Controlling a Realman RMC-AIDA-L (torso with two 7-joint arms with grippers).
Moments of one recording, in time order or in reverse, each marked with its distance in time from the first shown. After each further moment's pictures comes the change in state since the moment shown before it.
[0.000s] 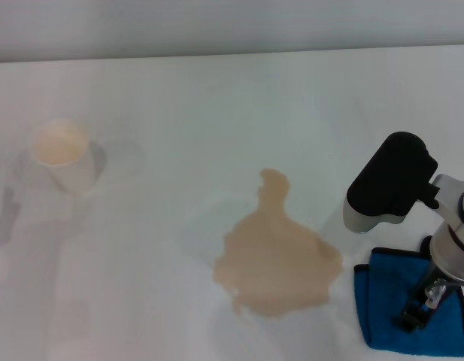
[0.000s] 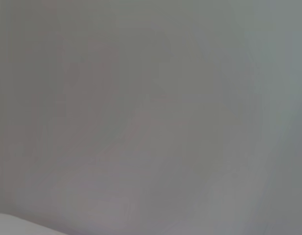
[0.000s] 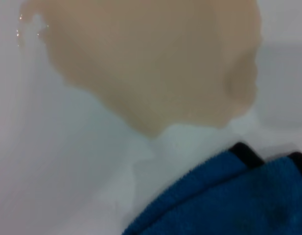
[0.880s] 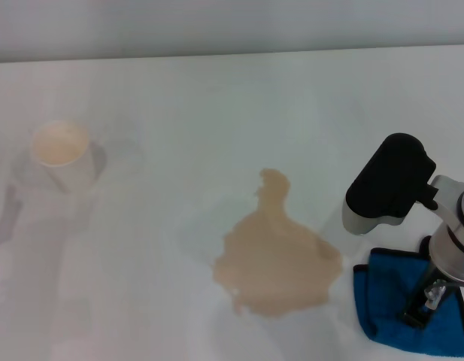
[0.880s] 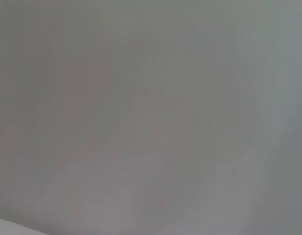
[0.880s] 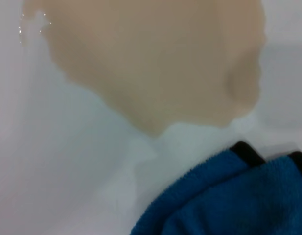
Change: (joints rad) left arm -0.007 0.000 0.000 0.000 0.000 0.006 0.000; right arm 0.002 0.000 -0.004 0.006 0.000 -0.003 -0.010
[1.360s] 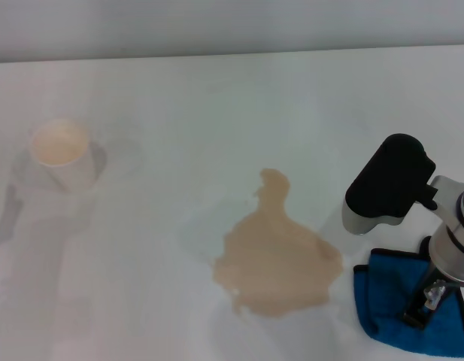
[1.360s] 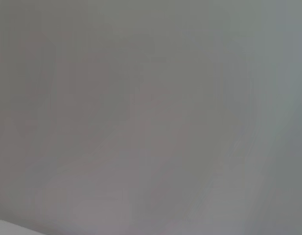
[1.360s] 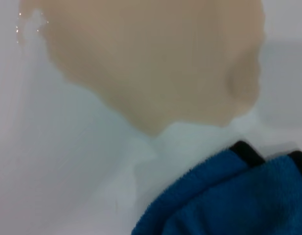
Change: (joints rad) left arm -0.002 0.000 0.000 0.000 0.000 0.000 0.000; right arm 0.004 0.000 0.000 0.010 0.002 -0.001 0.006
